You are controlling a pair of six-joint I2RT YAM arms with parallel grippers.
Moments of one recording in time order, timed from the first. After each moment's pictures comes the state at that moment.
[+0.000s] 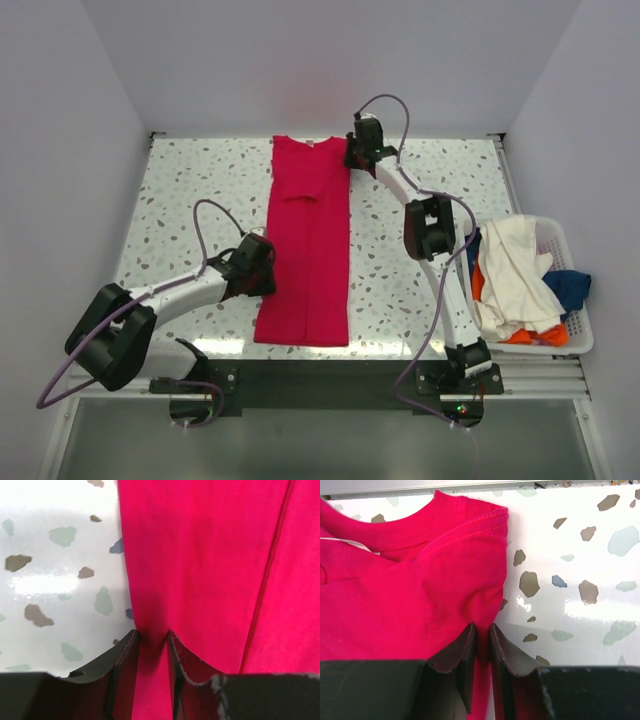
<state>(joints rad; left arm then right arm) -0.59 1.31 0.57 -0.31 -0.11 -0.70 0.33 2.71 2.42 -0.37 0.03 0.36</state>
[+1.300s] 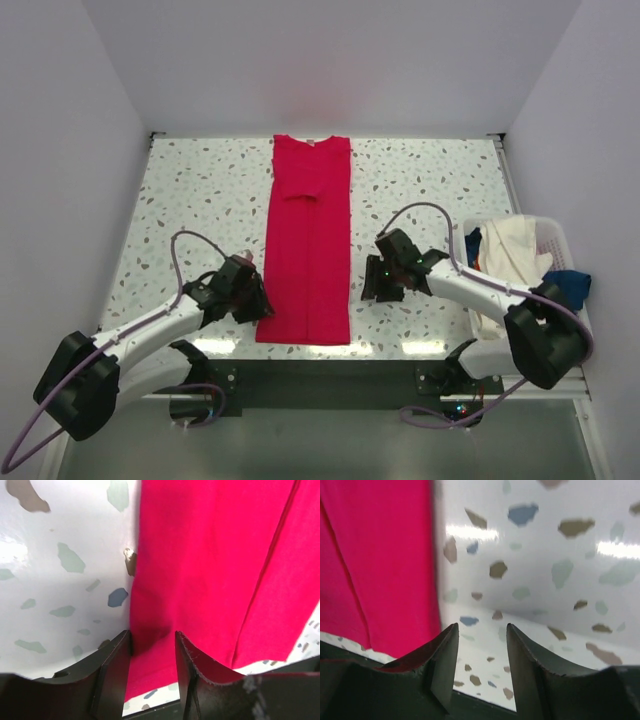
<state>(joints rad) -0.60 1.04 0.42 -0.44 0.04 -0.85 0.61 1.38 0.73 -0.44 -0.08 0.68</state>
